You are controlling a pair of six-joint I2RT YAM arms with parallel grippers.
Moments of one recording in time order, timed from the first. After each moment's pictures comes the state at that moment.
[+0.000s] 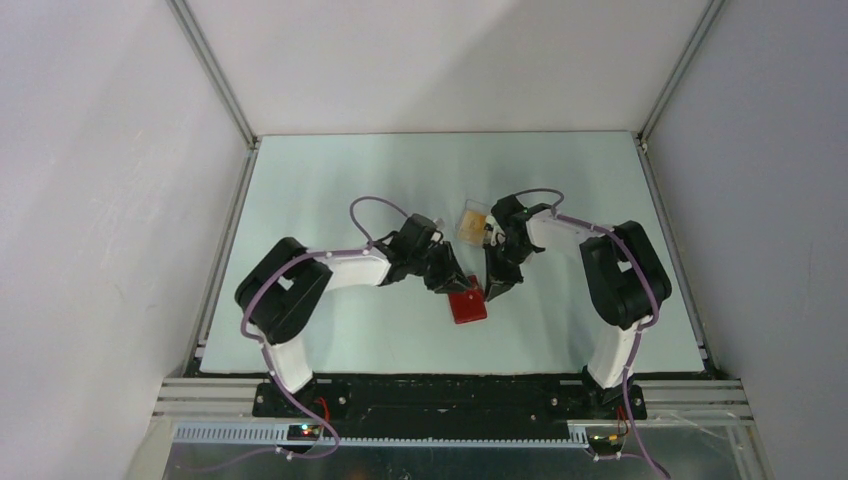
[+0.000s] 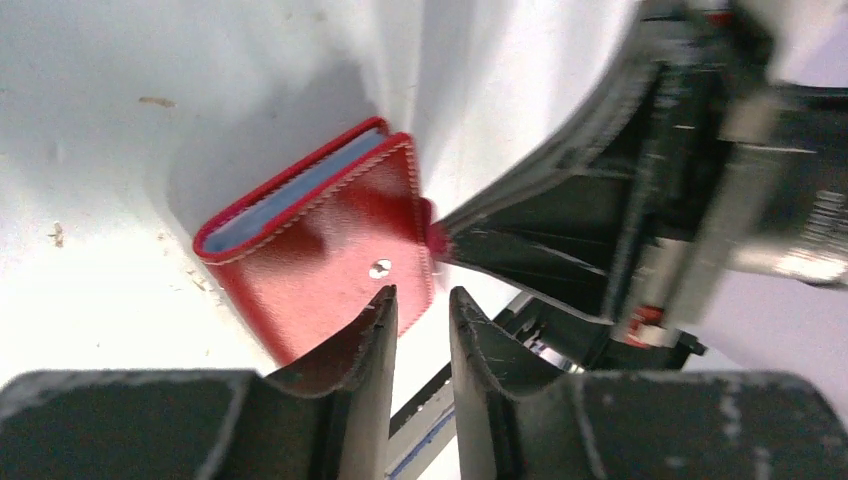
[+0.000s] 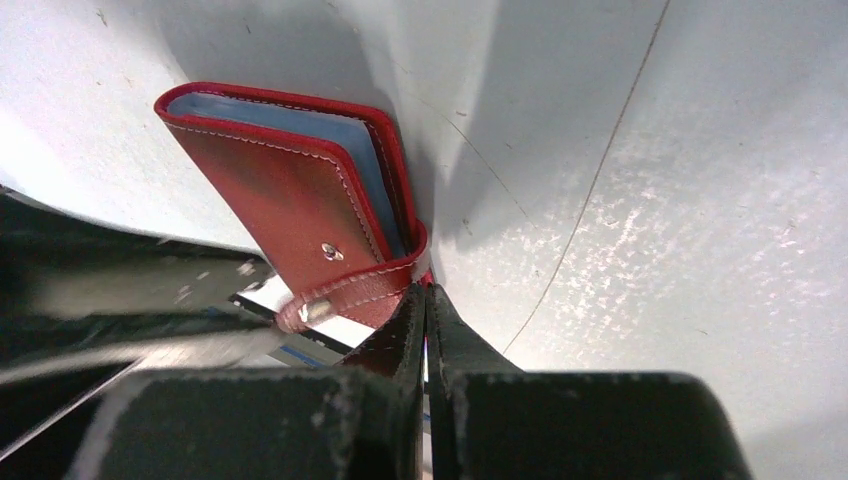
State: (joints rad) left arm -0.72 1.81 0.94 0.05 0.45 -1.03; right arm 0.47 1.84 1.15 -0.75 -0.43 0.40
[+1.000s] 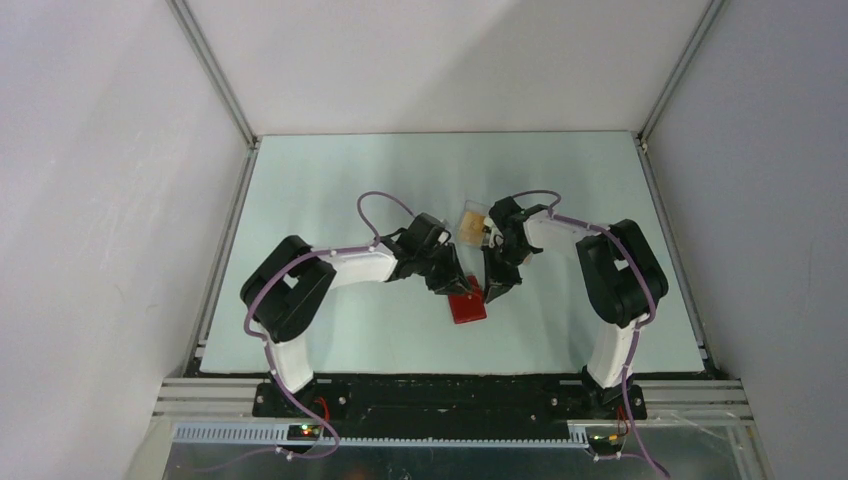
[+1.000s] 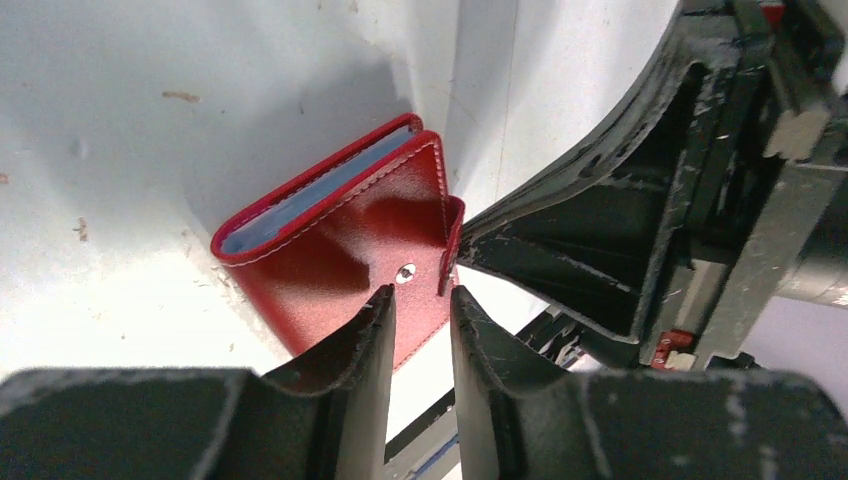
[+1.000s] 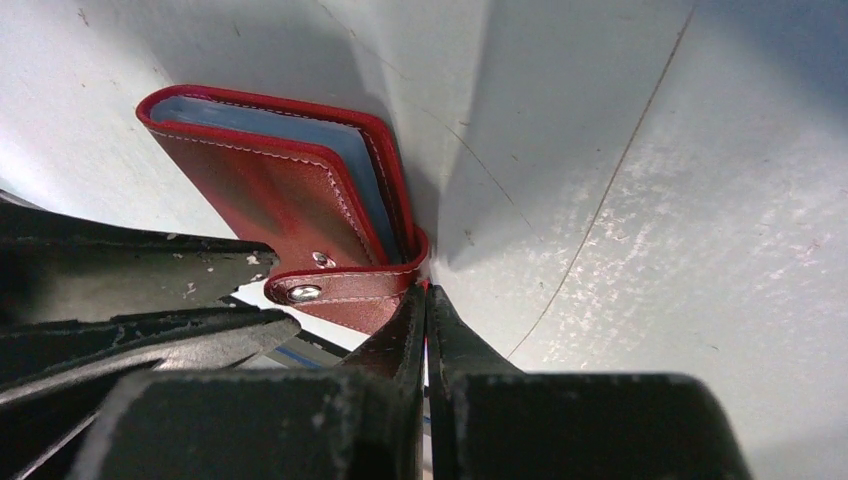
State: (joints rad) left arm -0.75 1.81 1.00 -0.09 0.39 -0.97; right arm 0.48 1.86 1.15 -0.75 -0.43 0.40
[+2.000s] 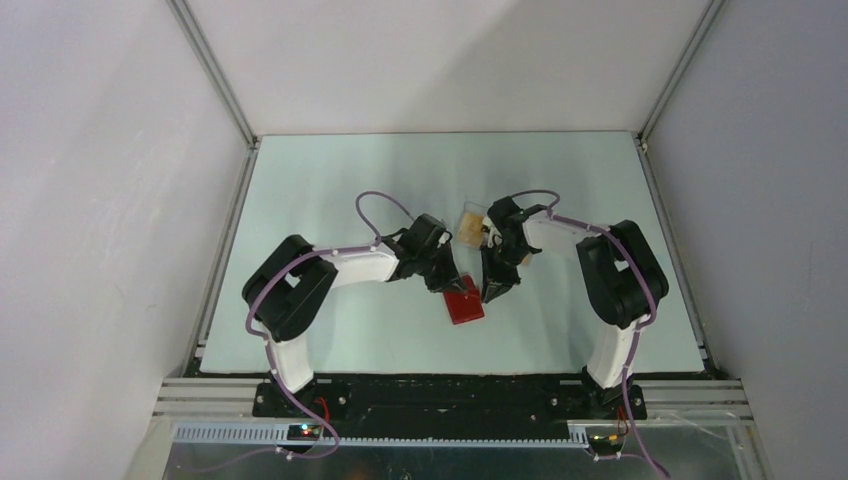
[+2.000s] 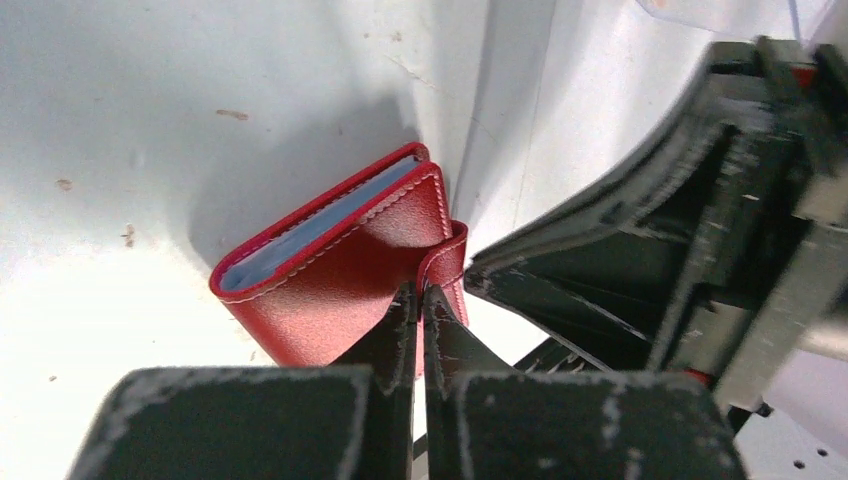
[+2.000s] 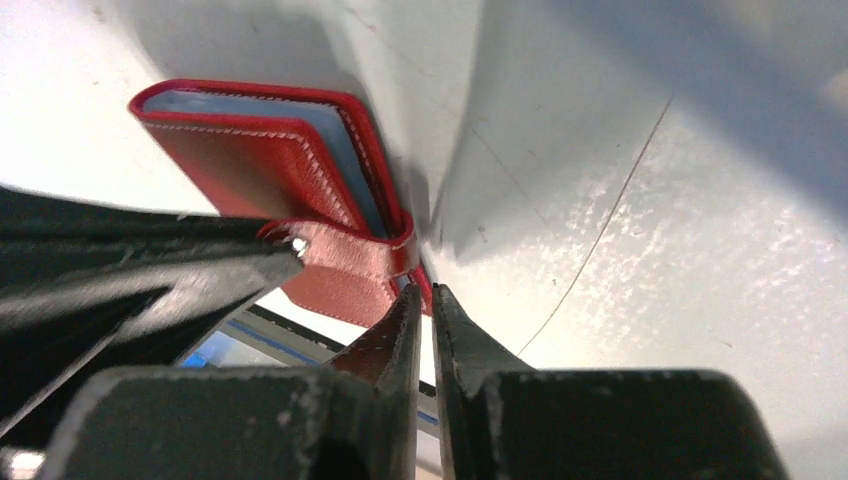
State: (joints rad) left arm -0.75 1.83 1.02 -0.11 0.33 -0.99; right arm 0.49 1.87 1.15 -0.74 -0.43 0.41
